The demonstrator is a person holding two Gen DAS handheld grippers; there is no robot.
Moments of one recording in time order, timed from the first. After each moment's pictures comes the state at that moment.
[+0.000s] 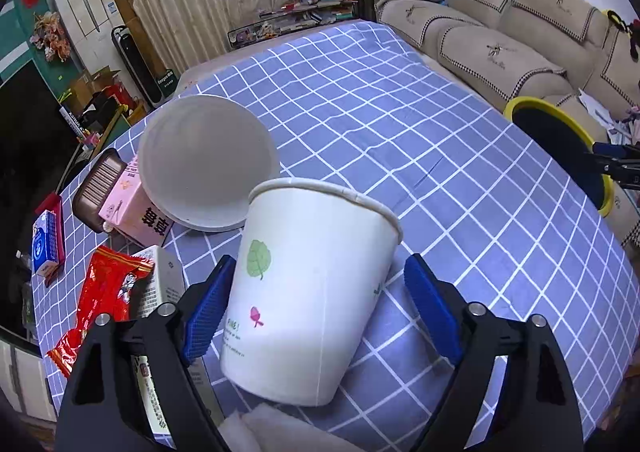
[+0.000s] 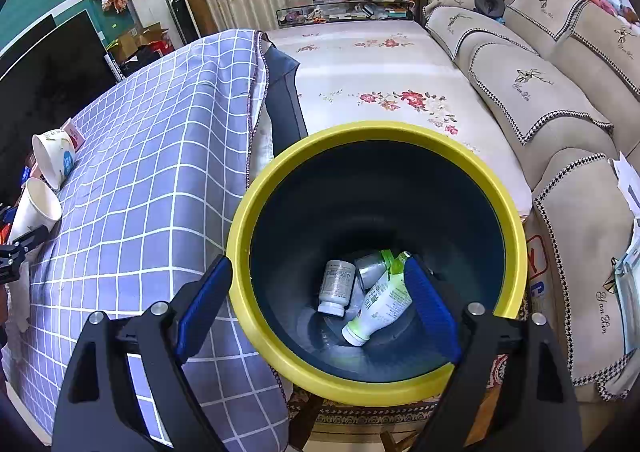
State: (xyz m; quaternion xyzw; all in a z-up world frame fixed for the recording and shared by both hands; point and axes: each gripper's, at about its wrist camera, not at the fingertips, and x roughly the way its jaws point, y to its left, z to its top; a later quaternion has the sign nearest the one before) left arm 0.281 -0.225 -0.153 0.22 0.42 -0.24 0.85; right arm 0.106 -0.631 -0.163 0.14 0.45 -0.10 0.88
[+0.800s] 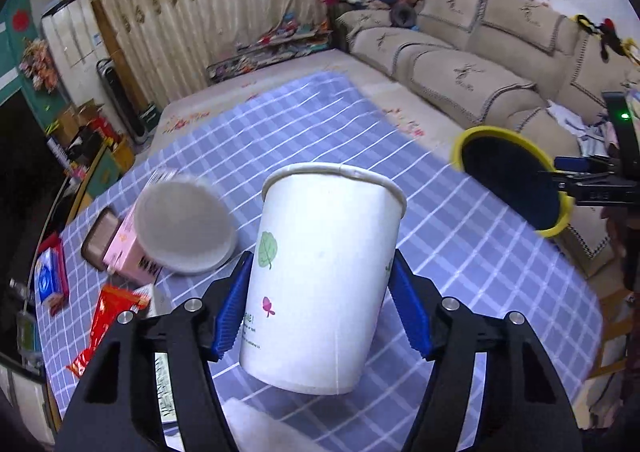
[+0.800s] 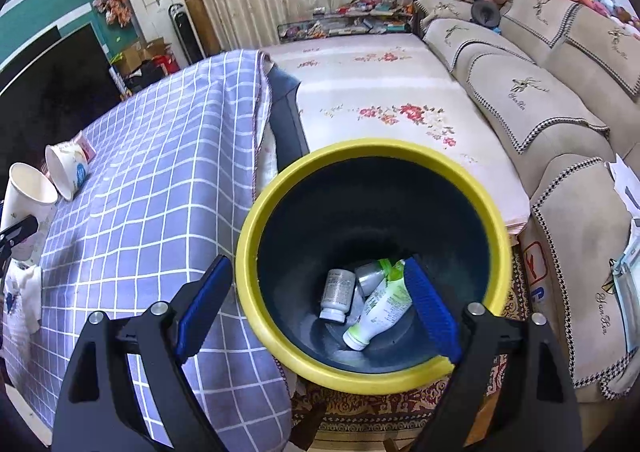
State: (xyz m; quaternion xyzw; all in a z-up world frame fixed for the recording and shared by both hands) left arm 0.238 -0.246 -0.095 0.21 0.36 -0.31 0.86; right arm 0.085 -0.633 -0.142 0.14 0.42 -0.10 0.89
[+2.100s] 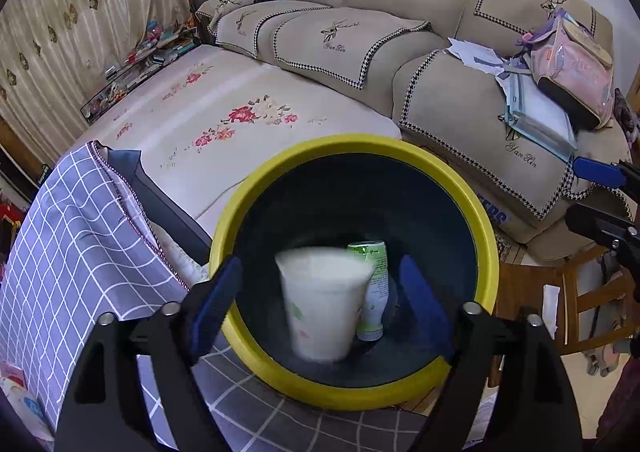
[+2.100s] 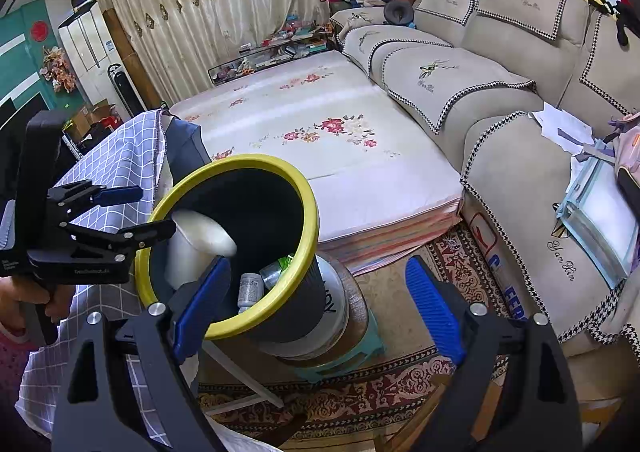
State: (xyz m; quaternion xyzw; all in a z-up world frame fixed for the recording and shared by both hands) left arm 0.209 -0.546 -0.157 0.29 0.38 -0.46 0.75; right arm -0.033 -0.737 -0.136 0.20 0.37 -0.21 0.88
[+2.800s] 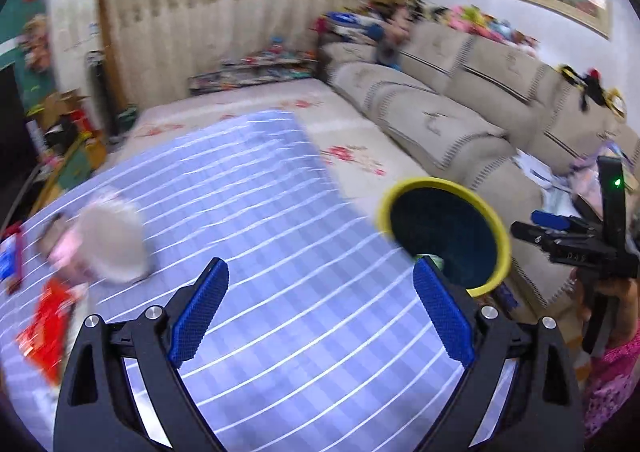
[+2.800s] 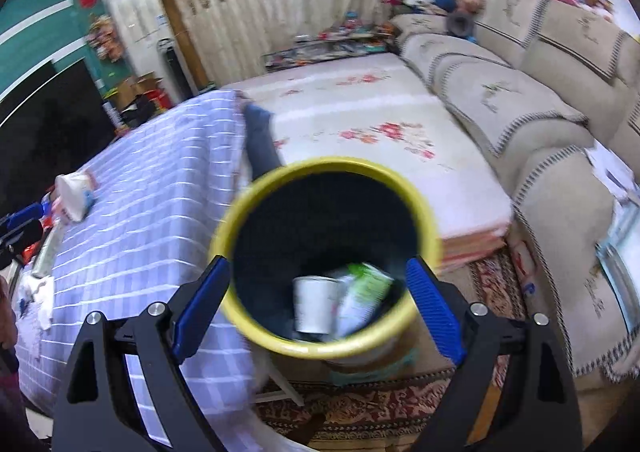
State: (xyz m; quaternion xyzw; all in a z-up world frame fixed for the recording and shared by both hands) left arm 0.197 -0.279 -0.068 0.11 0.35 -0.31 0.88; right arm 0.033 -0.659 -0.114 0.16 0.37 -0.11 0.91
